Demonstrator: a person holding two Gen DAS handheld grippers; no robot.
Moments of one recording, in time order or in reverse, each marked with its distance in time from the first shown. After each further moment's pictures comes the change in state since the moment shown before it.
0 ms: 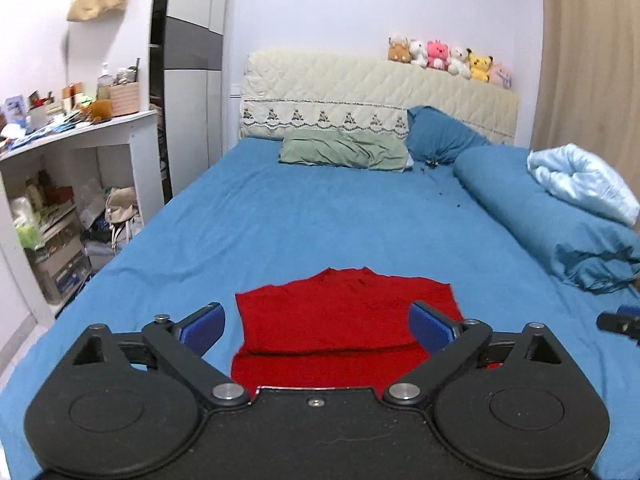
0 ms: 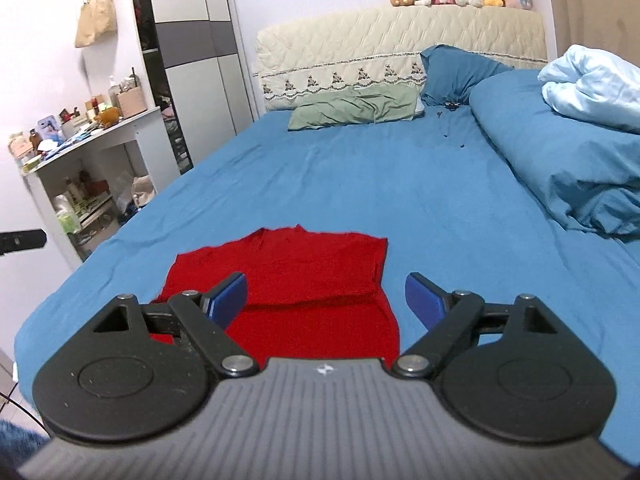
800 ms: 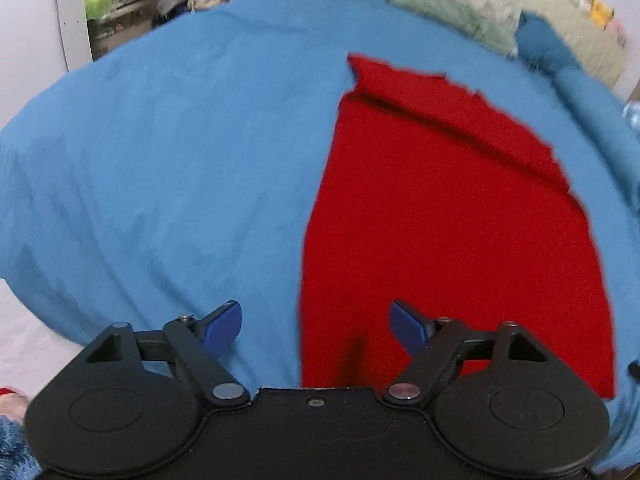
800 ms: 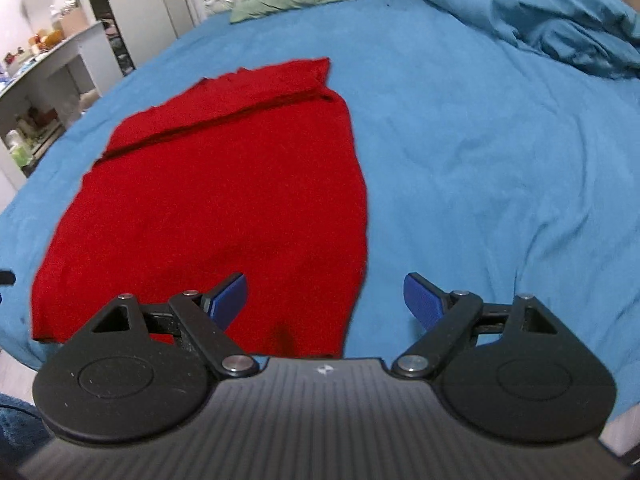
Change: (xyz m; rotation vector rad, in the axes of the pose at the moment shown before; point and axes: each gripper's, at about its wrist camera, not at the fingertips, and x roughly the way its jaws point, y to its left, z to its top) left arm 0.054 0.093 -0.194 -0.263 0.464 0.127; right arm 0.026 -0.018 -0.197 0.122 0.266 -0.151
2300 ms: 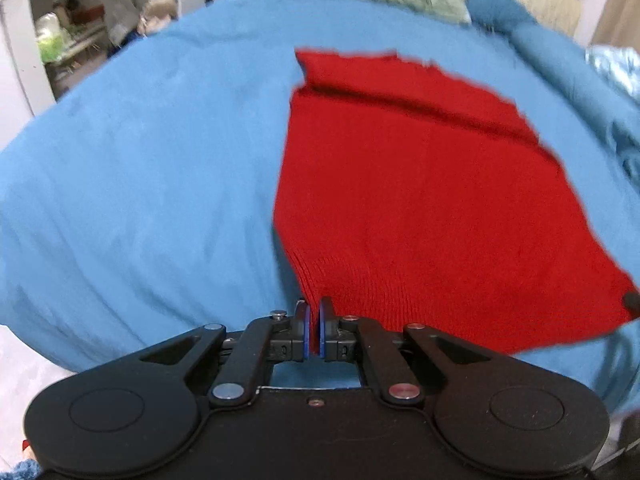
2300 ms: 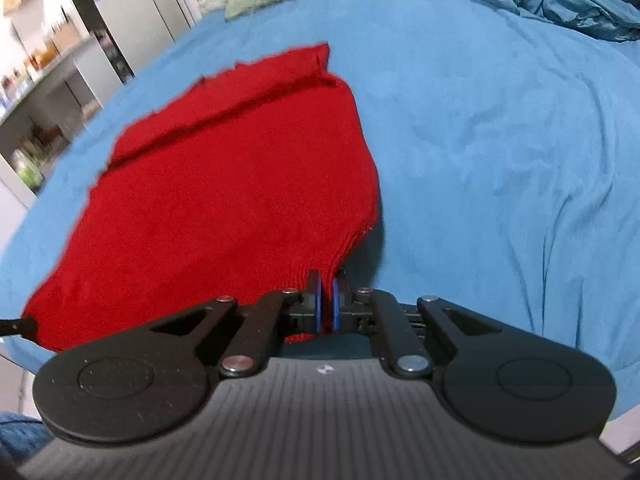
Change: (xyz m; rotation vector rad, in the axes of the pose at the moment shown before) left arm -0.026 -0.017 -0.006 0.142 -0.039 -0.047; right arm -0.001 -0.008 0.019 0.115 0.010 0.100
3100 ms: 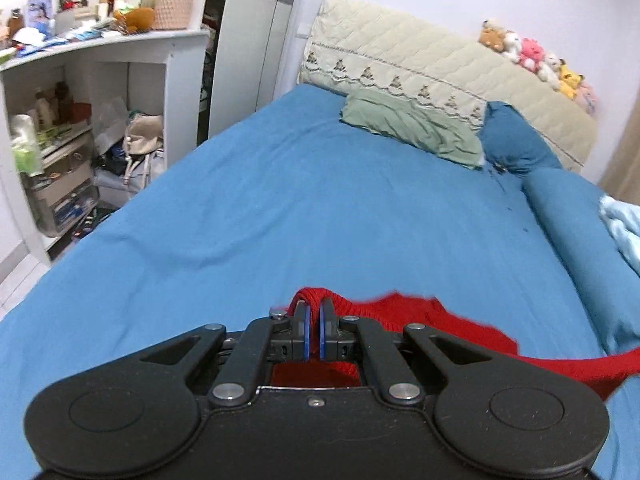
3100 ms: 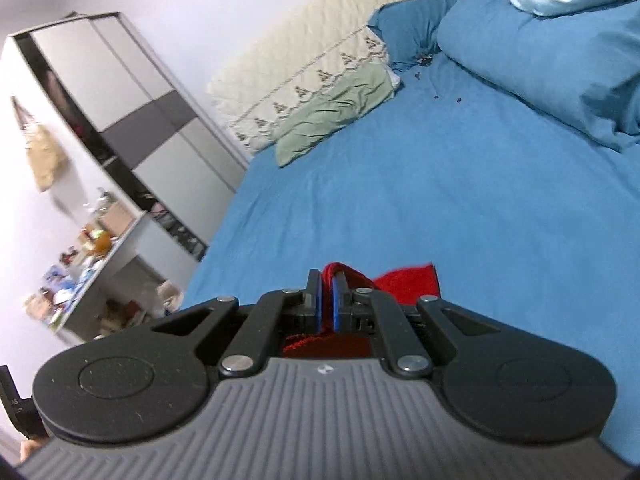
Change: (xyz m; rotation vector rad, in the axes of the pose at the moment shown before) left arm 0.057 -0.007 0.334 -0.105 -0.250 -0.024; right arm 0.067 0.067 0.317 0.217 -0.231 0.193
